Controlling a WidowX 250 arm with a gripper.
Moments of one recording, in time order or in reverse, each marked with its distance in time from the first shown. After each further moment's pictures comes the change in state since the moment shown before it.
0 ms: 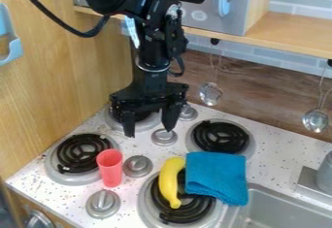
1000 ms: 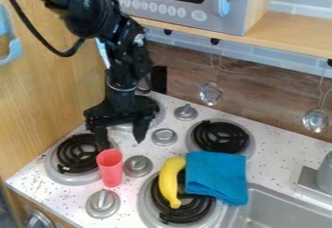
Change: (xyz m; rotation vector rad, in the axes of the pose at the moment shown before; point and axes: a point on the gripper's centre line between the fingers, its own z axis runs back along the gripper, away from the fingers) arm 0.030 0.038 -0.047 0.060 0.005 0.081
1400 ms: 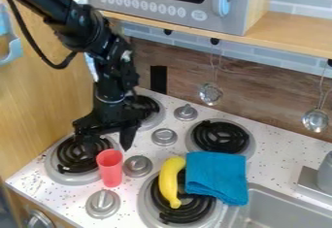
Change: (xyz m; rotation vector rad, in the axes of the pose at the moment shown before) arm 0.012 0.014 -0.032 0.039 0.013 0.033
